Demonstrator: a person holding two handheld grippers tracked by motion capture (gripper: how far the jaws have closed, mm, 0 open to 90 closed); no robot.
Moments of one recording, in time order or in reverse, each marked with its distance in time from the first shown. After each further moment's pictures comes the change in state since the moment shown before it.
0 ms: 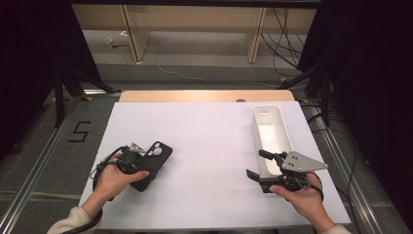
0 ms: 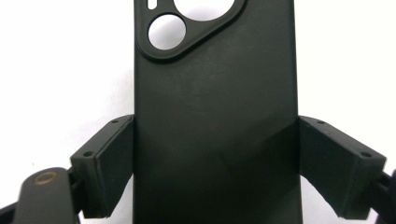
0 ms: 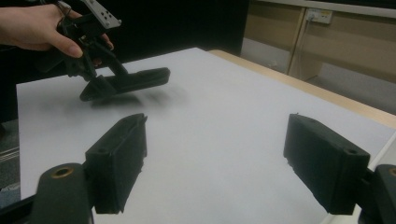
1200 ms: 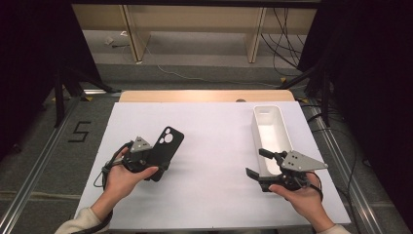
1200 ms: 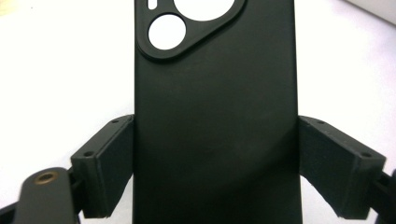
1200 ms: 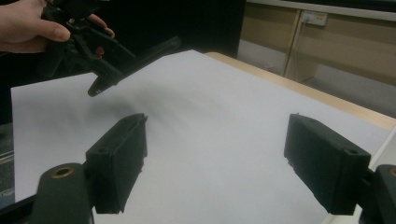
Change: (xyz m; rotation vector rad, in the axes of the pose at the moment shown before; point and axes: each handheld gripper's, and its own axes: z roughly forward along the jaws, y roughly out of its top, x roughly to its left) left arm -0.029 0.019 -0.012 -0.279 -0.028 0.020; right arm 0.000 0.002 0.001 -0.008 -0.016 0.000
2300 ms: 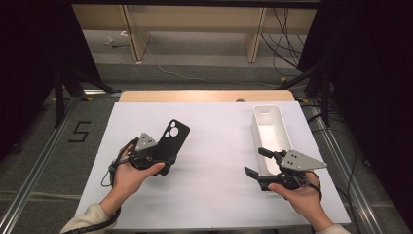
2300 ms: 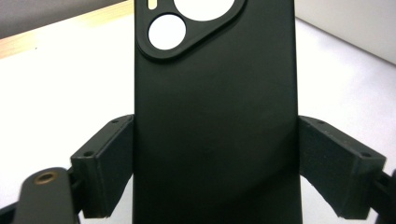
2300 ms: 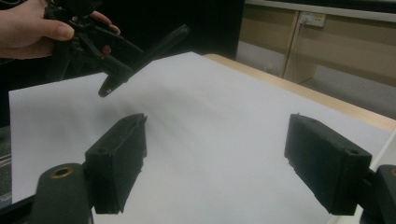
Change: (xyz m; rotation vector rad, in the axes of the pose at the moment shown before) left arm -0.011 0.012 0.008 -0.097 -0.002 0.022; right arm 0.000 0.001 0.002 -0.007 -0.004 0.007
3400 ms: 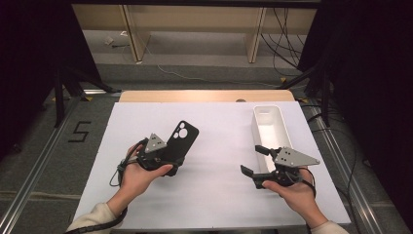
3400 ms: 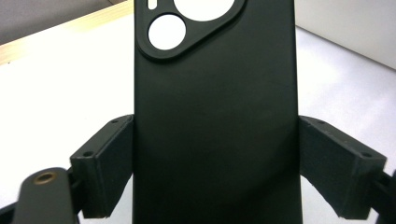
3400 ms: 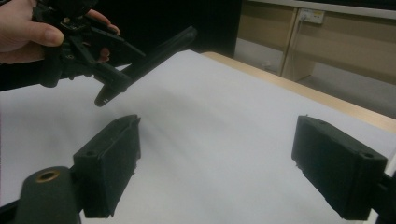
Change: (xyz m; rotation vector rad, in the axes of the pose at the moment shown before) left arm -0.016 0.005 0.010 -0.001 -0.027 0.044; right arm 0.002 0.004 0.014 0.014 -0.010 0.001
